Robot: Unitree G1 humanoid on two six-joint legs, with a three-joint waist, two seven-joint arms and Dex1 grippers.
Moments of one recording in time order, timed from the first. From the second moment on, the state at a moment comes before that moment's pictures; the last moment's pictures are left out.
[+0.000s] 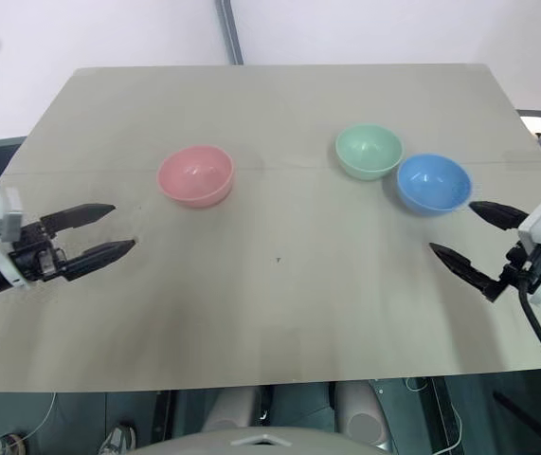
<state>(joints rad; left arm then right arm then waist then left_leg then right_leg) 0.04 0.90 0.54 -0.20 -0.64 0.45 -1.06 0.18 -0.84 -0.58 -0.59 0.62 0.48 0.83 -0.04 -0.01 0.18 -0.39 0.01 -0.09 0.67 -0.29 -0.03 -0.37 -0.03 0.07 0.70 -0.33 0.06</state>
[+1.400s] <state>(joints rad) -0.60 0.97 -0.25 0.03 0.24 0.17 -0.97 -0.06 -0.73 -0.05 -0.62 0.48 0.40 0.80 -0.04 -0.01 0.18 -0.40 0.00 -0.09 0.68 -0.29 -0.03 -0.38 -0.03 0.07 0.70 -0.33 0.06</state>
